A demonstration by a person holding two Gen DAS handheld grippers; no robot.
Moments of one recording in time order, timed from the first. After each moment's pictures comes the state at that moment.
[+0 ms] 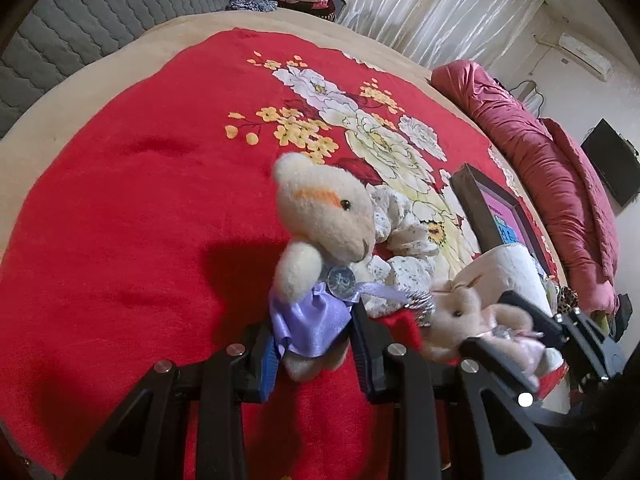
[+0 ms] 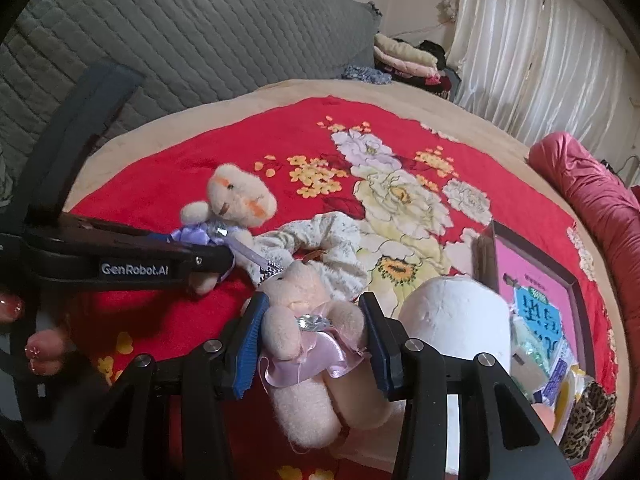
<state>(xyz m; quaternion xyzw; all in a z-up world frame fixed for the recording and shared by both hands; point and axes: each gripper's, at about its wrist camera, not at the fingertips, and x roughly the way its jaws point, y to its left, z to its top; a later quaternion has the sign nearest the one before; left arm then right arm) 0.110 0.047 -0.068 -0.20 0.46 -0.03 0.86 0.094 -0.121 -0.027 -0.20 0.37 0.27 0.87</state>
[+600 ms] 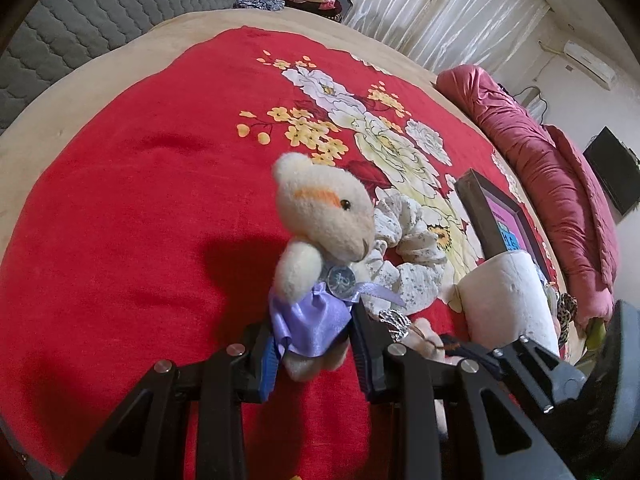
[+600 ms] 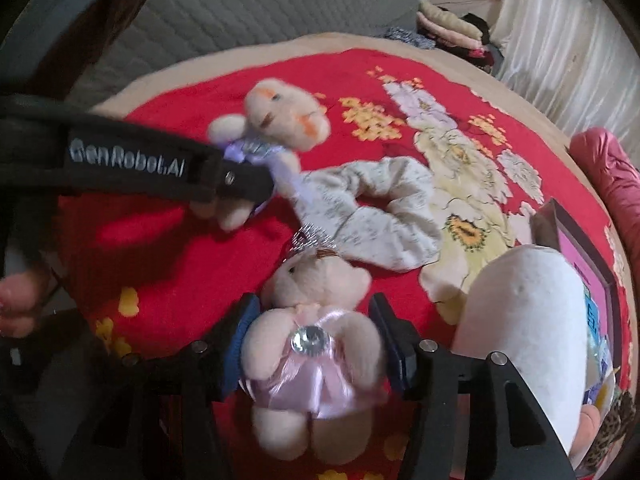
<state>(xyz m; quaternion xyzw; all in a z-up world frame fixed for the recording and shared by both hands) 0.108 0.056 -0.070 -0.22 0.46 -0.02 0.86 0.089 -0.093 -0.077 -0.25 0.43 0.31 0.81</state>
